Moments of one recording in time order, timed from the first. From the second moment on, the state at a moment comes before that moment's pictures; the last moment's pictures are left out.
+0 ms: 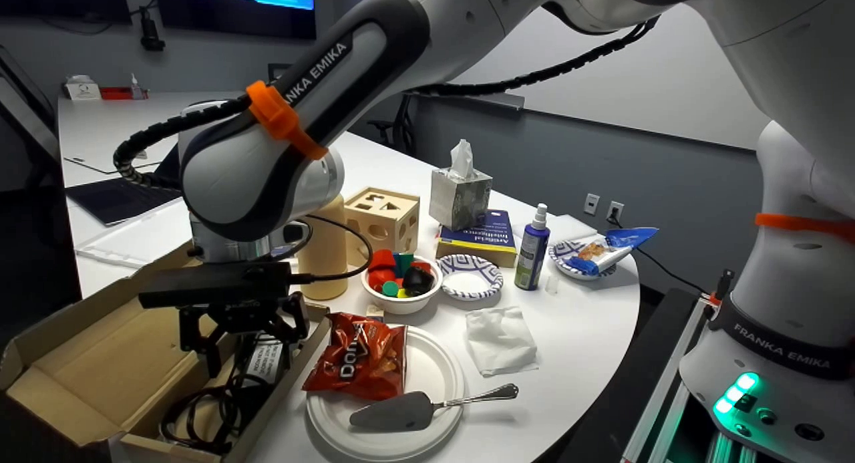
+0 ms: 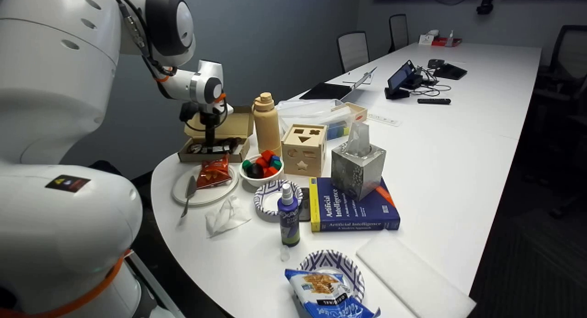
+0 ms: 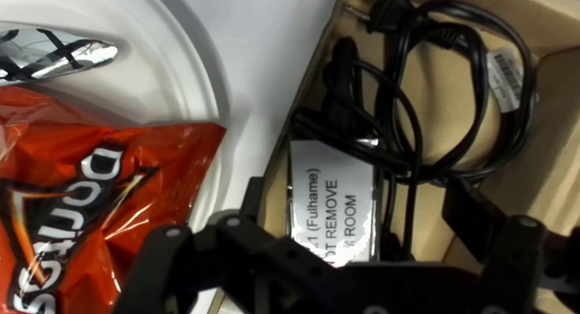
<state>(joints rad) 0.60 0.78 0.16 -1.60 0.10 2.31 1.21</state>
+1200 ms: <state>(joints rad) 0.60 0.85 0.14 -1.54 0.09 2.29 1.21</state>
